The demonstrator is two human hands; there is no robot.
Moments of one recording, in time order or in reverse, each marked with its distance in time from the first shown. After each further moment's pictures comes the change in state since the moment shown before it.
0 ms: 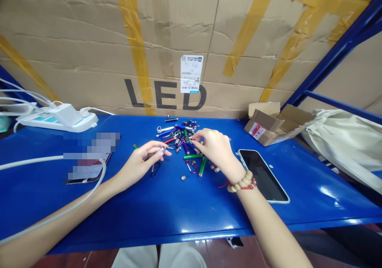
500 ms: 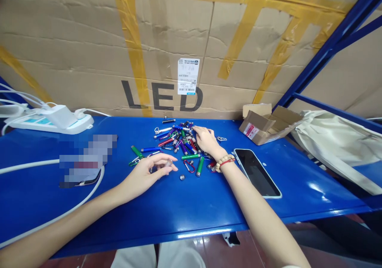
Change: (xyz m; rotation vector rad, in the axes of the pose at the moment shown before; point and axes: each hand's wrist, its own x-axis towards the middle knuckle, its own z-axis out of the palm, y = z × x) left_hand -0.010 0.010 0.018 0.064 -0.150 -0.020; right_hand 0.036 0.052 0.070 0.018 -0.045 -0.062
